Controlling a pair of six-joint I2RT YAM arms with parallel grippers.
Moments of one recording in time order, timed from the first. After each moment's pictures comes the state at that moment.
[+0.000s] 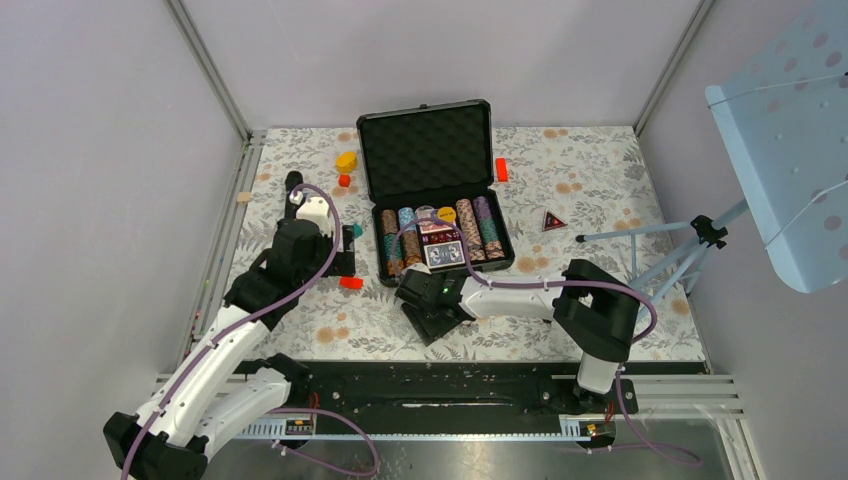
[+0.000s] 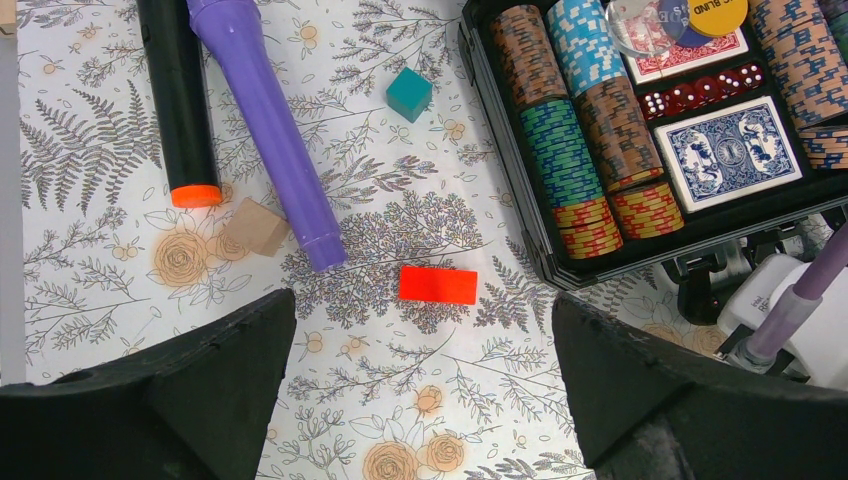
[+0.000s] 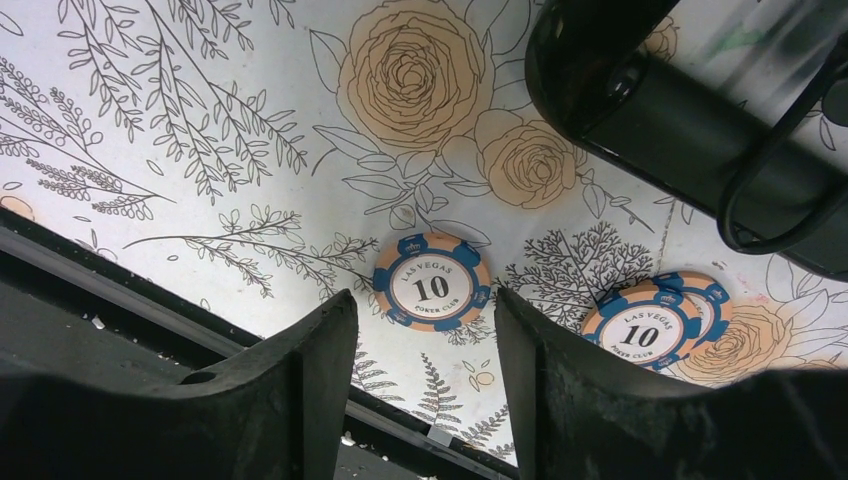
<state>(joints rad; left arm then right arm) -0.47 0.81 0.79 -0.59 -0.27 -0.21 1.16 1.79 1.10 -0.57 0.11 0.50</state>
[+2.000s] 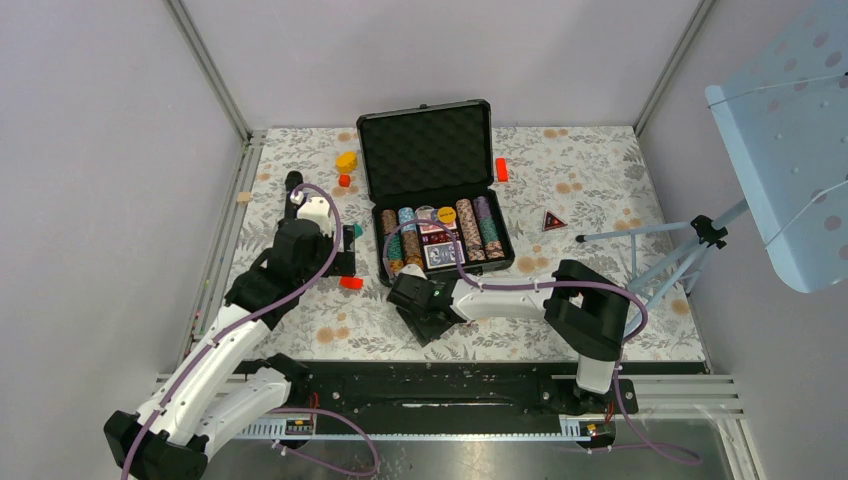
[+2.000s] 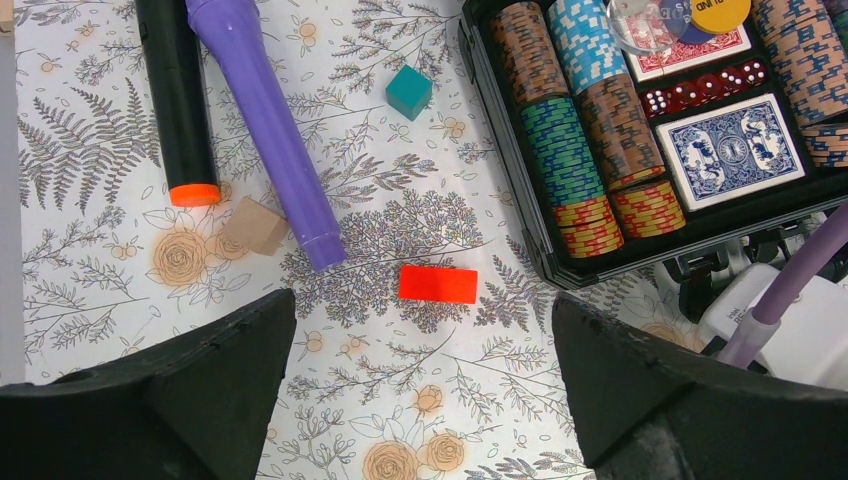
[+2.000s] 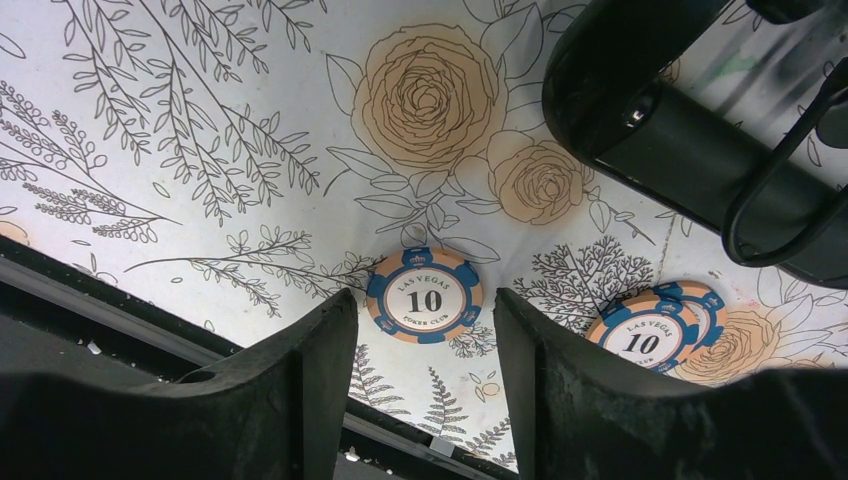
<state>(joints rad) -0.47 0.82 0.79 -0.59 -0.27 -0.21 1.19 1.83 1.14 -0.60 0.17 0.50</state>
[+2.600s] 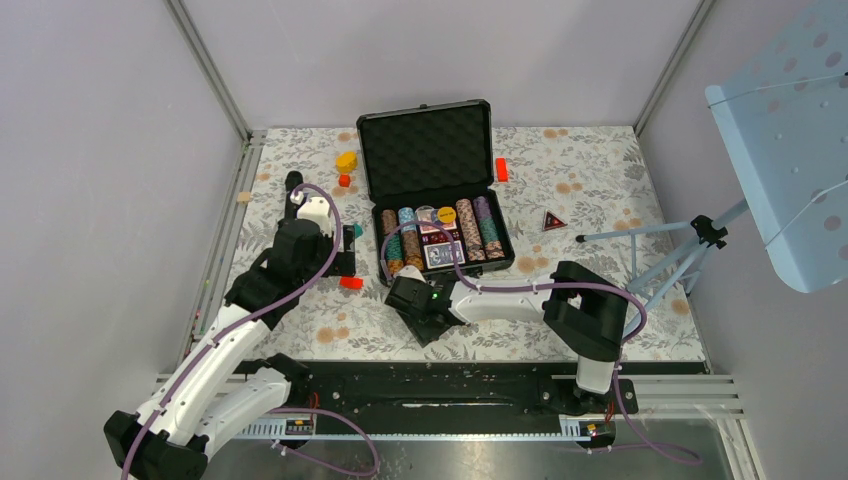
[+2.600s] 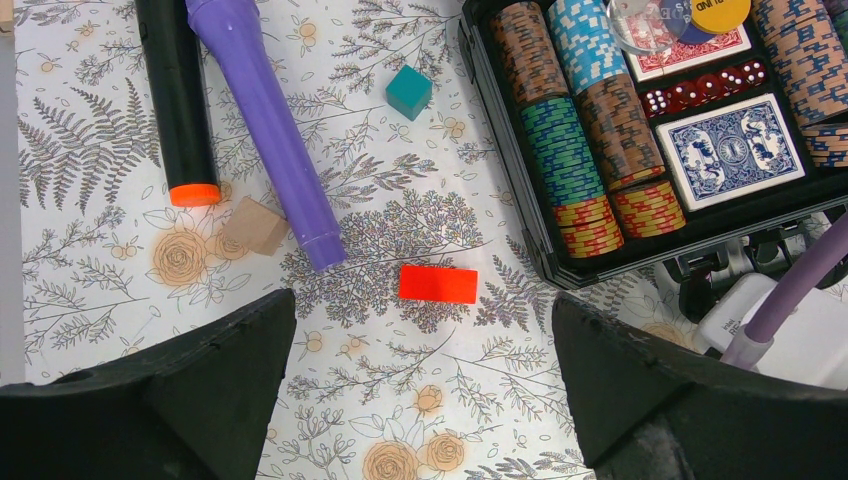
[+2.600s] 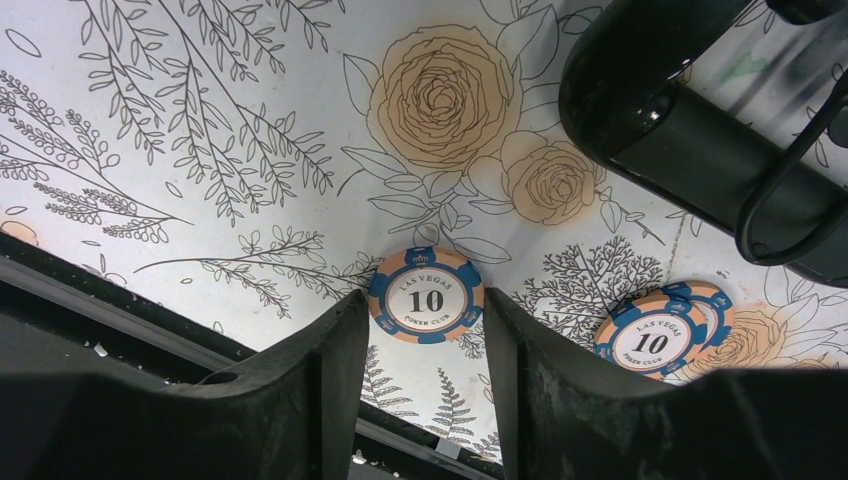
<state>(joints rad) -0.47 0.82 0.79 -0.59 -0.27 -0.21 1.20 1.84 1.15 -0.60 0.19 0.51</state>
